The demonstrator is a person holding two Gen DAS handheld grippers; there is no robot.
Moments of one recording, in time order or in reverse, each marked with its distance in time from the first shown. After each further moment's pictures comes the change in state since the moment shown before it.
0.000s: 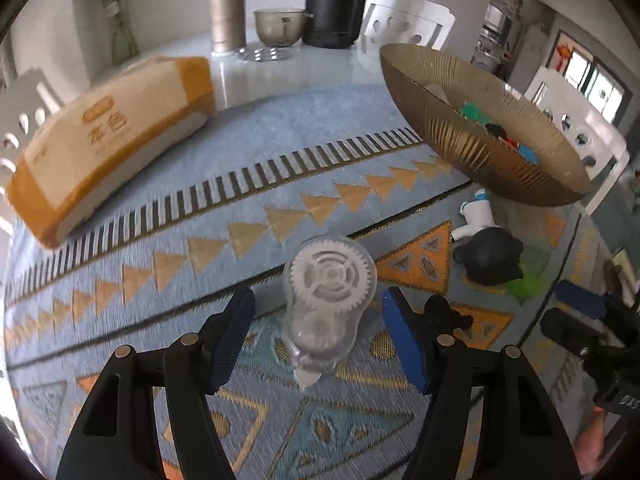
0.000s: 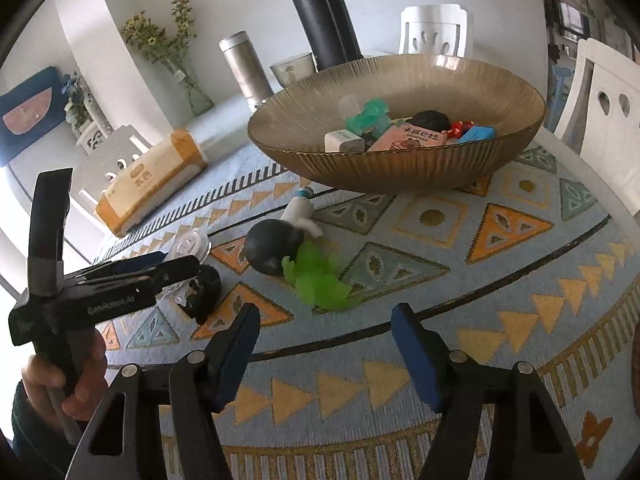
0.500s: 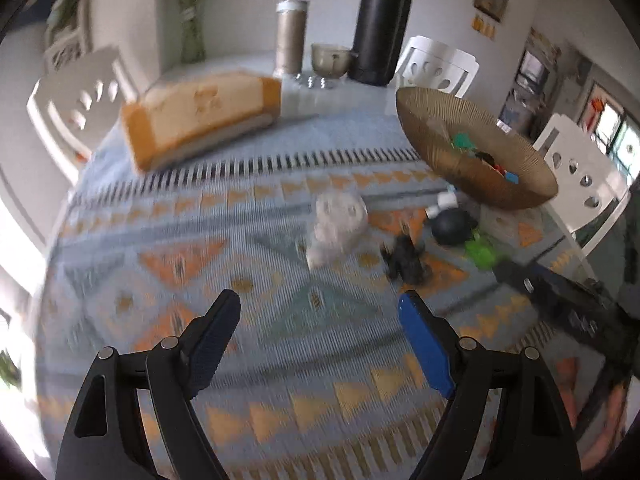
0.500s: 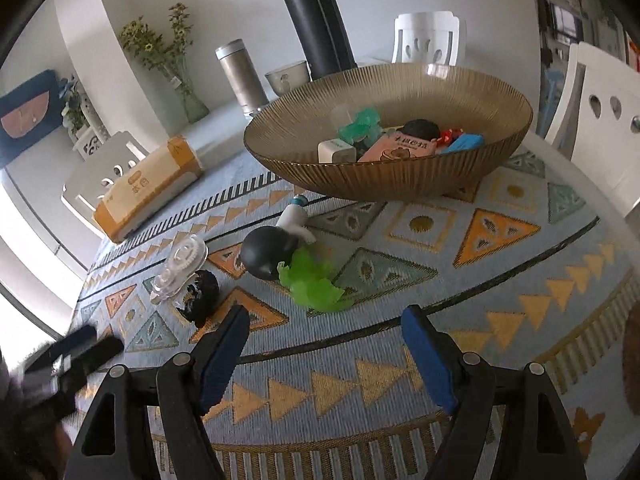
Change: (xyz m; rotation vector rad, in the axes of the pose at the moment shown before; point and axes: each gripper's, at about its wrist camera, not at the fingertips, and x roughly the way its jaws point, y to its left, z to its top) left arm -0.084 -0.003 -0.054 -0.154 -0.119 0.087; right arm -0.009 -0.002 0.000 0.010 -0.024 -0.008
